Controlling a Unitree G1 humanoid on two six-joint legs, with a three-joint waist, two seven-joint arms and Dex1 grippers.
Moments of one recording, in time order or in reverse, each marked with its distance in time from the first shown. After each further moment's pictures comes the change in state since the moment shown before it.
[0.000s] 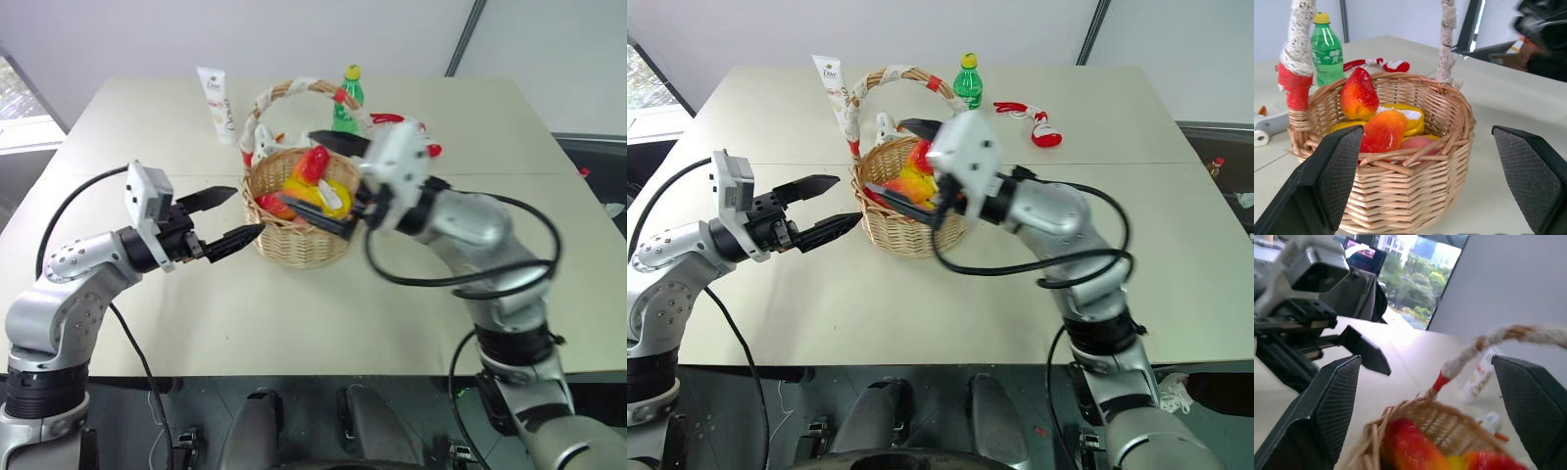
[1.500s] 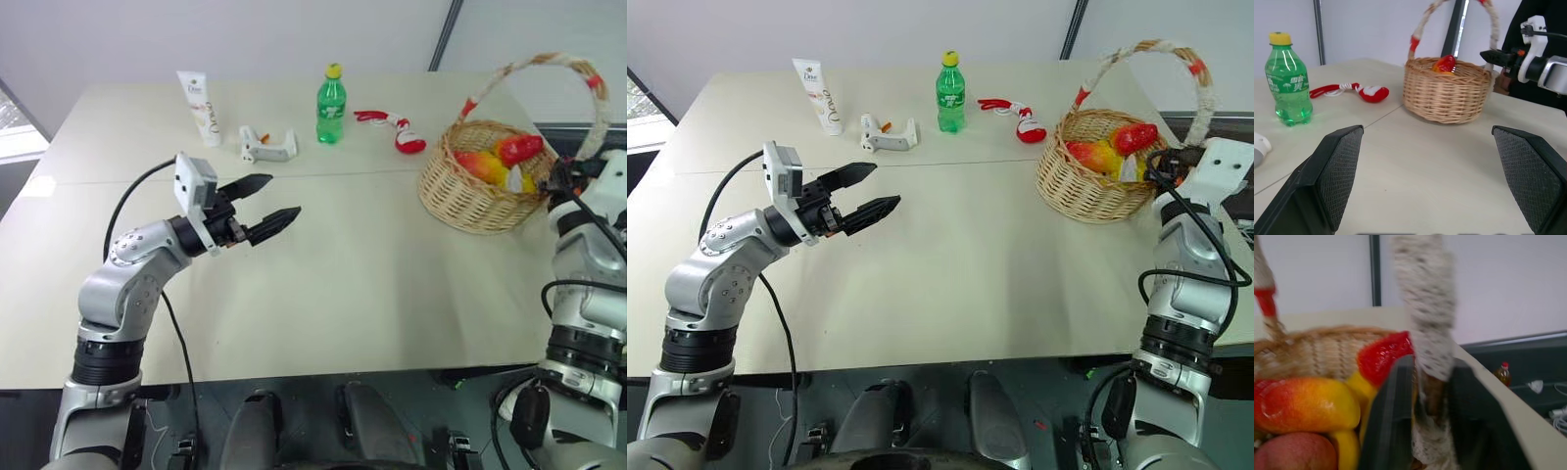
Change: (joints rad) left arm -0.136 -0.181 -0.142 0.127 0.091 -0.093 0.040; right arm 0.124 -0.083 -0.578 0.618 -0.147 -0.279 -0.567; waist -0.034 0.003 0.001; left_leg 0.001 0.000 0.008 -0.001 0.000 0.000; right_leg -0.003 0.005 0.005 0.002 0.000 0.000
